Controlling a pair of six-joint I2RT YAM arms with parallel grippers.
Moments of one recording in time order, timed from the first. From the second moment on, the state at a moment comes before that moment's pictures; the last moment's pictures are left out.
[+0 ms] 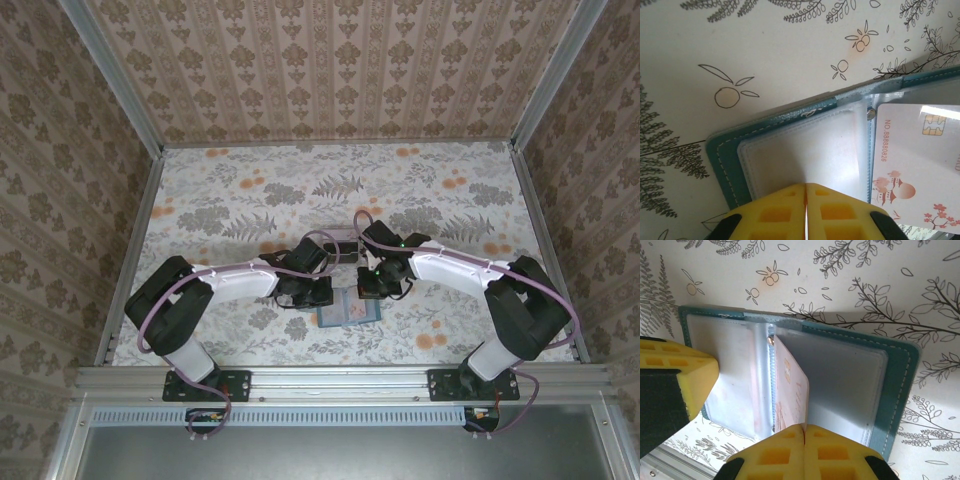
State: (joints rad) left arm -0.88 1.63 0.82 -0.32 0.31 -0.83; right arm 0.64 1.57 0.94 -0.67 -0.28 0.61
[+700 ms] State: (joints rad) left arm -0.88 1.63 0.81 -0.32 0.31 -0.83; right arm 0.70 1.59 0.94 -0.63 -0.32 0.66
